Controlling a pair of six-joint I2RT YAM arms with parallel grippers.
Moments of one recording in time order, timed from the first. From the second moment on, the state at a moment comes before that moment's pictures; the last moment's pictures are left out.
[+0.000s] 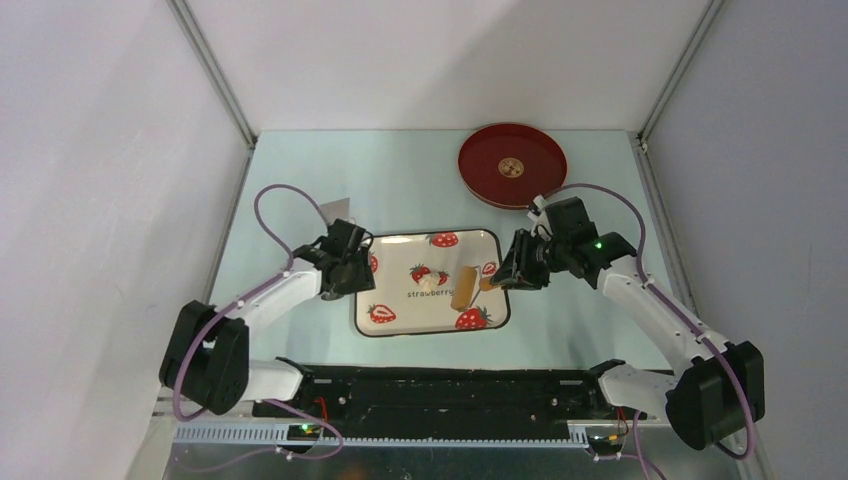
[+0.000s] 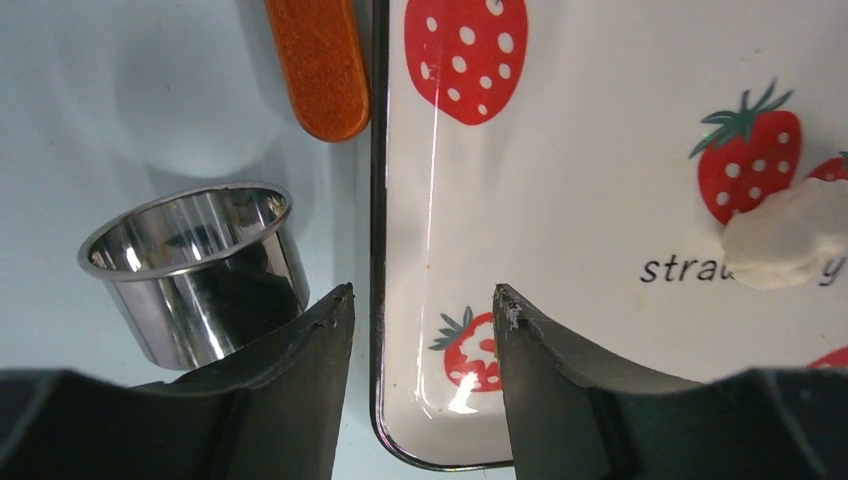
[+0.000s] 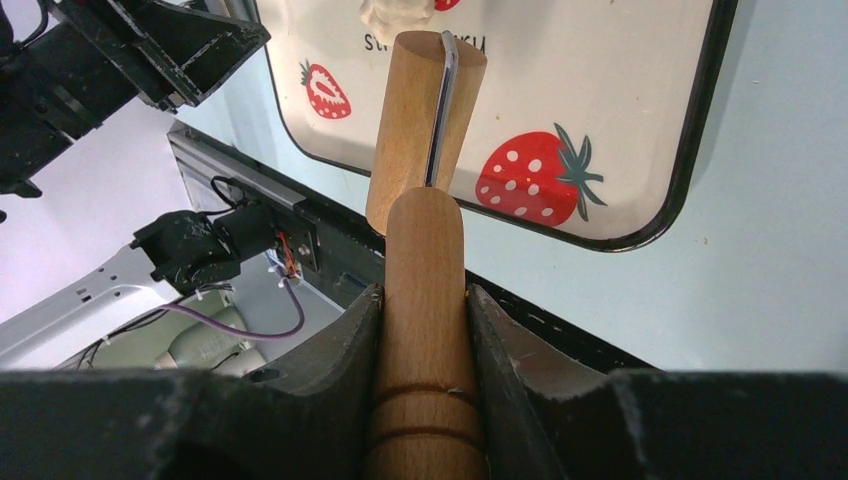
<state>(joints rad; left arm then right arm) -0.43 1.30 0.73 -0.53 -0.13 -0.57 0.41 1.16 0.92 -0.68 -0.51 0.66</state>
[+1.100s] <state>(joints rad) -0.64 1.43 0.72 -0.41 -0.13 -0.58 0.28 1.07 0.92 -0.75 -0.54 0.56</state>
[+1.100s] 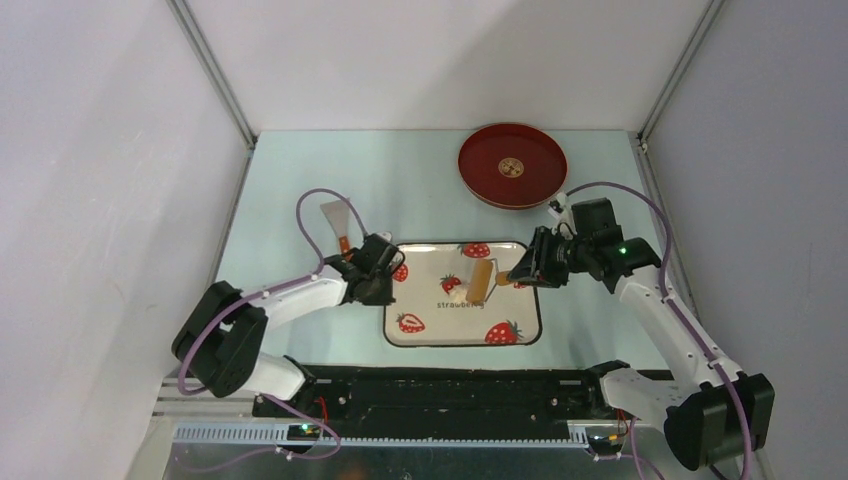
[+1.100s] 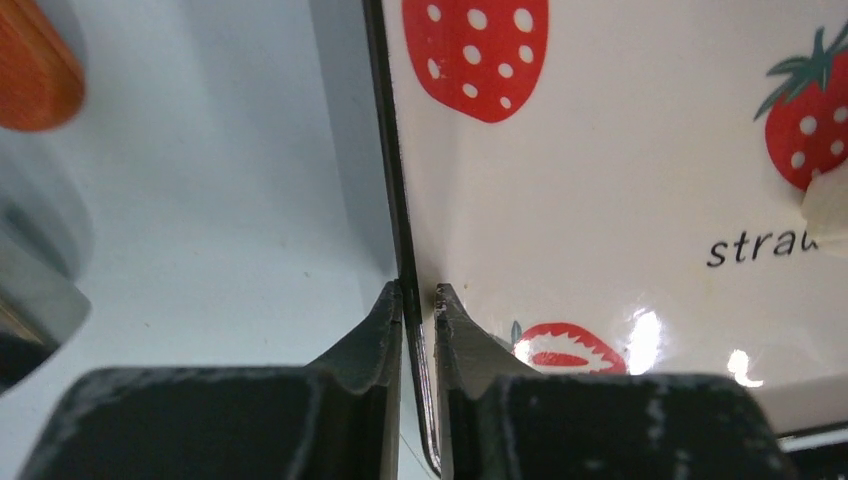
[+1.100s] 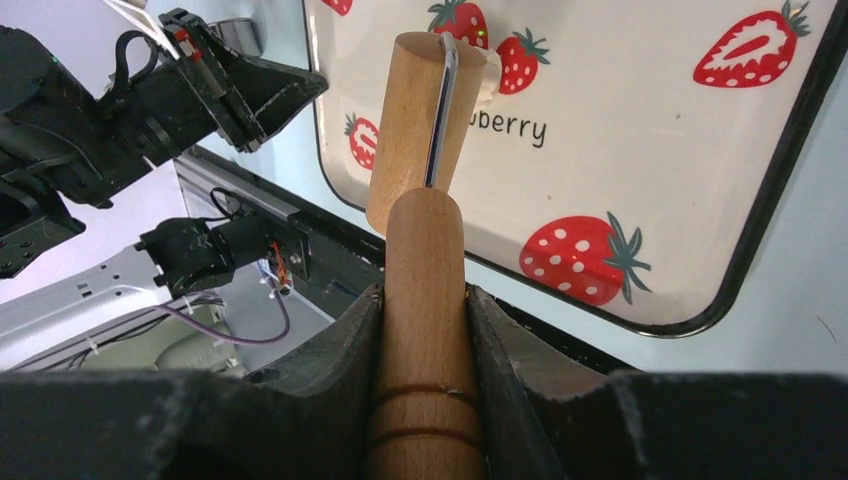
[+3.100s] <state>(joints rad) -0.77 1.33 0.64 -0.41 -0.21 -0.65 0.78 1.71 1.57 -1.12 -0.01 0.26</state>
